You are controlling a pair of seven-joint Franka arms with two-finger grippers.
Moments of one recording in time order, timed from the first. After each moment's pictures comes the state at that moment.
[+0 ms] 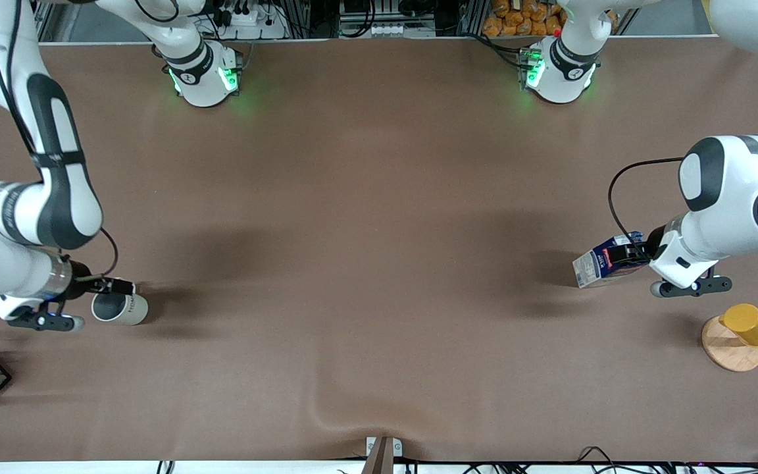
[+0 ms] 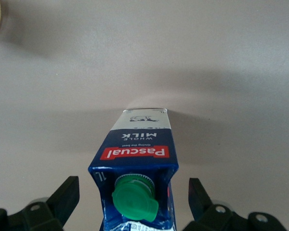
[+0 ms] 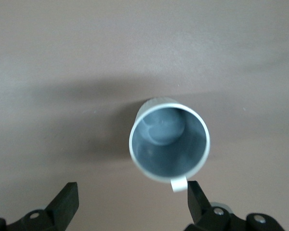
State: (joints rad) left arm 0.04 0.32 -0.05 -1.82 0.03 2.02 -0.12; right arm -0.06 0.55 -0.04 -1.63 0.01 2.10 -0.01
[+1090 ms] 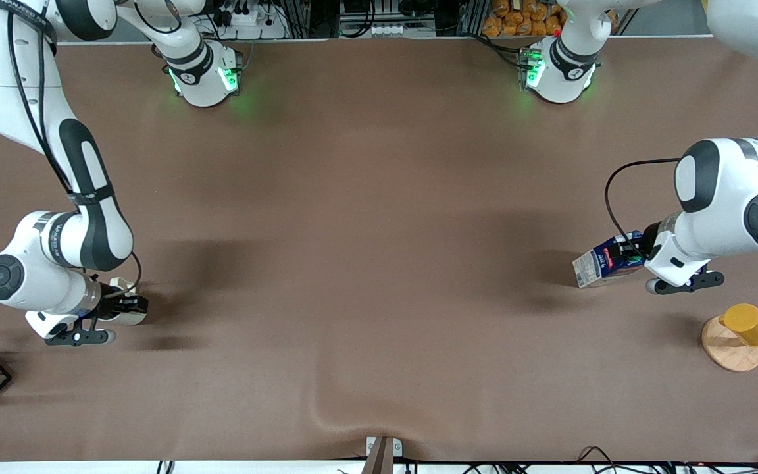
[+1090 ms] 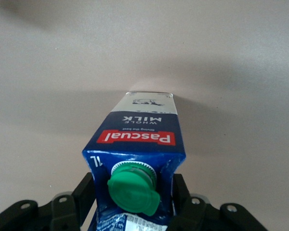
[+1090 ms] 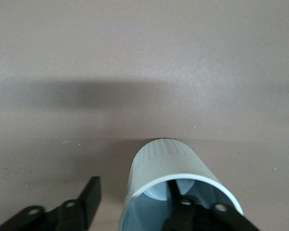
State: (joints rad) left arm 0.04 0.32 -0.05 -1.84 0.03 1.98 -0.19; right arm -0.06 0.67 -0.04 -1.61 0.01 2.26 -0.17
